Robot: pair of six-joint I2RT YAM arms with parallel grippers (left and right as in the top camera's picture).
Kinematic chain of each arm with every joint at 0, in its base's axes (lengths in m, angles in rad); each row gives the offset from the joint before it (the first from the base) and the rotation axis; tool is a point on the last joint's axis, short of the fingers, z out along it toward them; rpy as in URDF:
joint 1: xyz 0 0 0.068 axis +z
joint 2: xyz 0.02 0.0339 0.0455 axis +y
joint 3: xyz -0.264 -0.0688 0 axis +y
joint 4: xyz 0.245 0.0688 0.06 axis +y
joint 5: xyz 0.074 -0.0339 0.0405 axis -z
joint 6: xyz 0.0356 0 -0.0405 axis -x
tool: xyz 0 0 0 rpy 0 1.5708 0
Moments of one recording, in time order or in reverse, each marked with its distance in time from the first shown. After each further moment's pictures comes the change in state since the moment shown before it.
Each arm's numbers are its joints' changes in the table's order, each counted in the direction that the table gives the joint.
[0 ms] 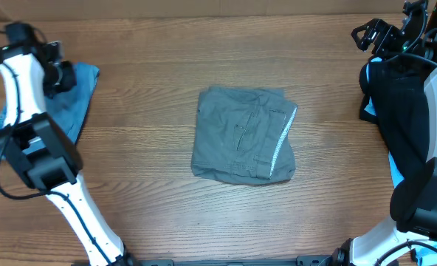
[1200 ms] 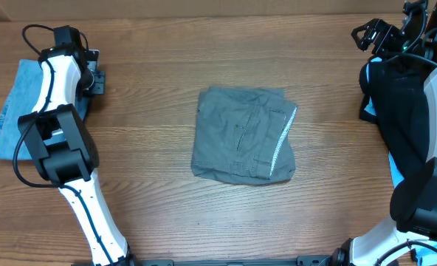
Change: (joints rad) left arm -0.122 0.002 0.163 -0.134 -0.206 -0.095; right arm 0.000 0.000 0.000 0.000 0.000 0.000
